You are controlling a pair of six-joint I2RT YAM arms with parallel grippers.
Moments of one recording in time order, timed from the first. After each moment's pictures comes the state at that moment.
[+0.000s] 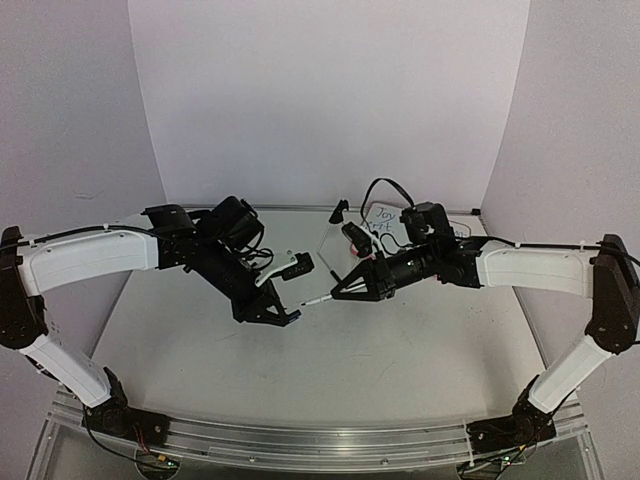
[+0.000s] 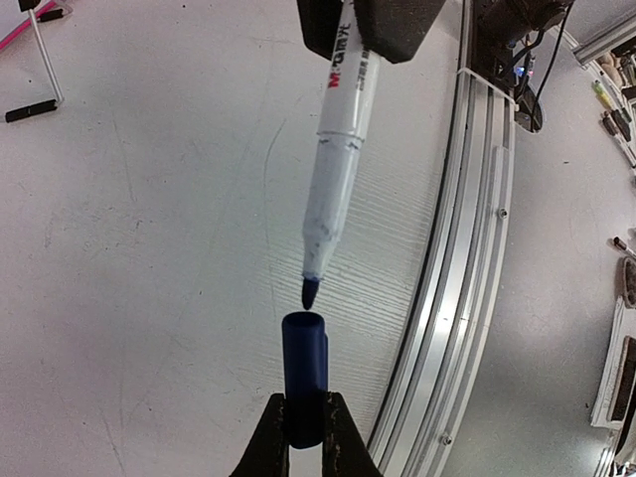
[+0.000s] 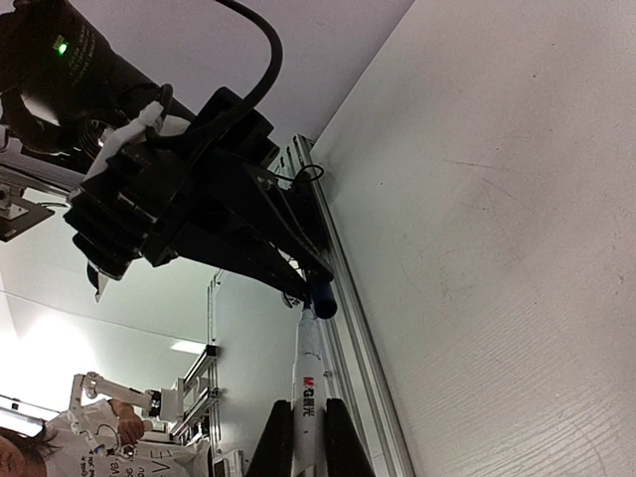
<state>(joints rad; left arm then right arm) -0.94 1.49 1.26 -0.78 0.43 0.16 0.72 1.57 1.04 -0.01 -0.98 0.57</state>
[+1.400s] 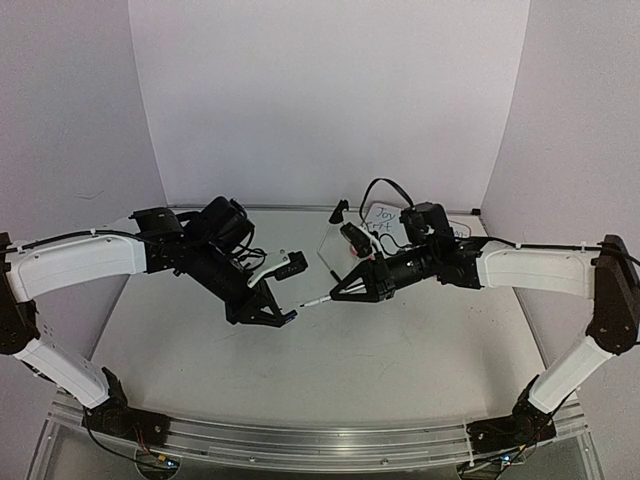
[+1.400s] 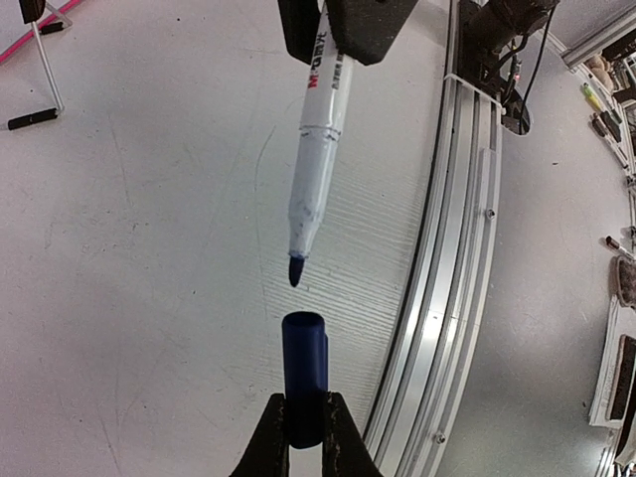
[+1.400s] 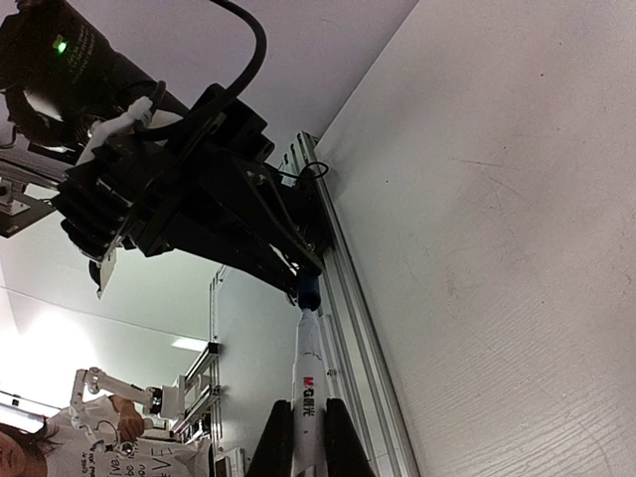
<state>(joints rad) -0.94 1.43 1.21 -0.76 0.45 0.15 0.73 1.57 1.04 -0.01 -0.98 0.58</state>
